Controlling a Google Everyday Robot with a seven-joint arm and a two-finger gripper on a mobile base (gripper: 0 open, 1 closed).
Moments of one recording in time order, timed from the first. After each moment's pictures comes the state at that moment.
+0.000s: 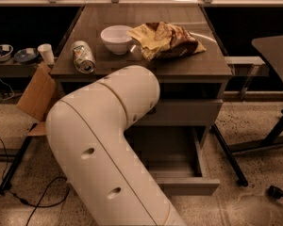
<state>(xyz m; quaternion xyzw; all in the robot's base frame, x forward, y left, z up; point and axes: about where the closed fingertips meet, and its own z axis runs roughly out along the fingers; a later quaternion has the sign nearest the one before) 0.612 0.135 0.391 0.05 1.00 -0.04 0.06</state>
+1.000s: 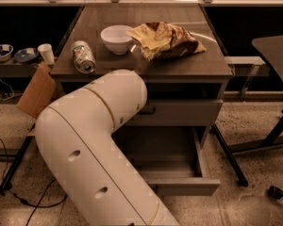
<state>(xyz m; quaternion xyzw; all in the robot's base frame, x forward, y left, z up) 0.612 0.158 0.372 0.04 1.00 -0.04 0.06</state>
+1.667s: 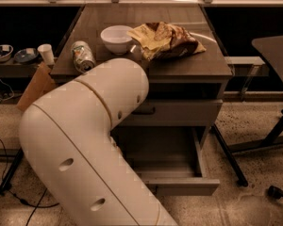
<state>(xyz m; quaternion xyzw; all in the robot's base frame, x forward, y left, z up) 0.606 0.132 0.407 0.03 0.99 -0.05 0.09</state>
